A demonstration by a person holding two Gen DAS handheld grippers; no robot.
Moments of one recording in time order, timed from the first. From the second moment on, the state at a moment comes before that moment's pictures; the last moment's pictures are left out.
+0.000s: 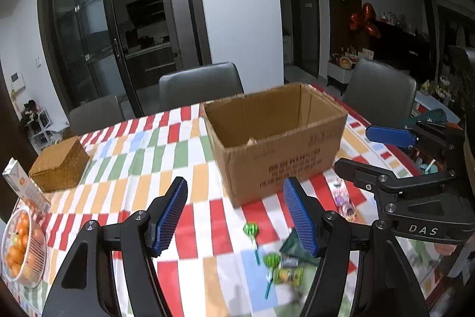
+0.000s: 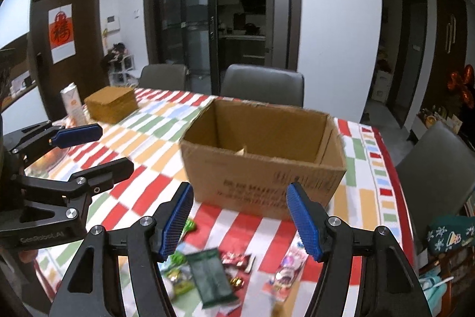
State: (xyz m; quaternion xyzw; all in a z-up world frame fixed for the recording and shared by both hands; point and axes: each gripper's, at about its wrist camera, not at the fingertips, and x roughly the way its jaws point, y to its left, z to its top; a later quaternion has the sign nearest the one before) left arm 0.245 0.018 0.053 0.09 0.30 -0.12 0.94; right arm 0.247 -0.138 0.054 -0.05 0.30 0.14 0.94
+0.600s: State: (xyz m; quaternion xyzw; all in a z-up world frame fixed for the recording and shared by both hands) left arm 0.215 0.023 -0.028 0.12 0.39 -0.15 0.90; right arm 0.225 -0.119 -0.033 -0.09 0.41 0.17 0.89
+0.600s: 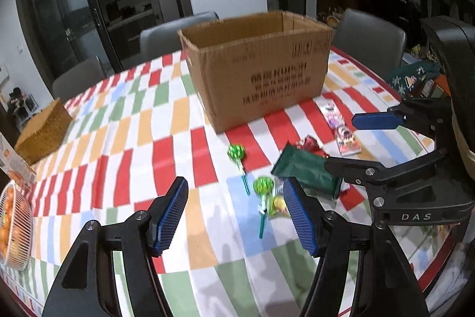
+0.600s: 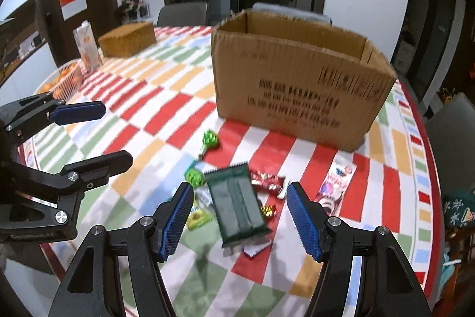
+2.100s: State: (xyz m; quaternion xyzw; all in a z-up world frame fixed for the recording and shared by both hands) left arm 0.281 0.002 -0.111 0.06 0.47 -0.22 0.85; right arm 0.266 -0.120 -0.101 -0.06 0.49 0.19 0.85
